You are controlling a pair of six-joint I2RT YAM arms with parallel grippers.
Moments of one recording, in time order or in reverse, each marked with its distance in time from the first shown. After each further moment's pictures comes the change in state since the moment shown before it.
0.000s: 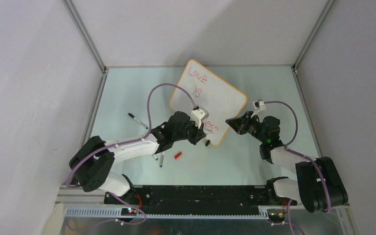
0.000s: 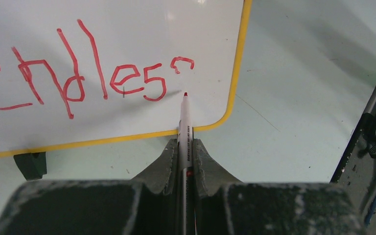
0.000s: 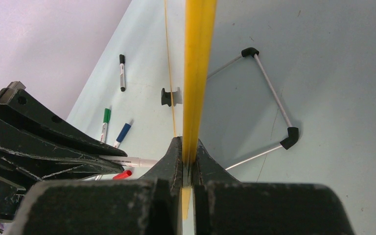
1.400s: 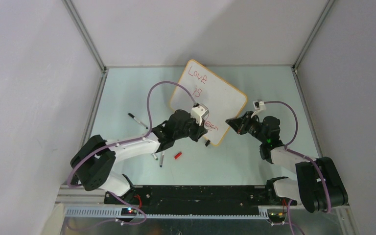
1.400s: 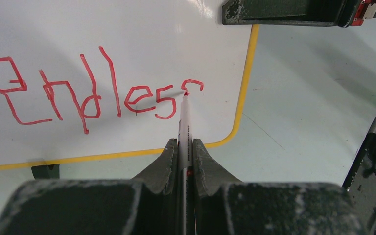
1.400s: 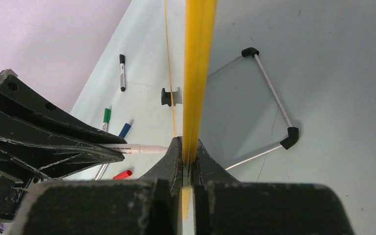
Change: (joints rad) left arm 0.000 0.005 0.011 0.045 -0.047 -0.006; right arm 0.000 -0.002 0.000 -0.002 0.000 0.000
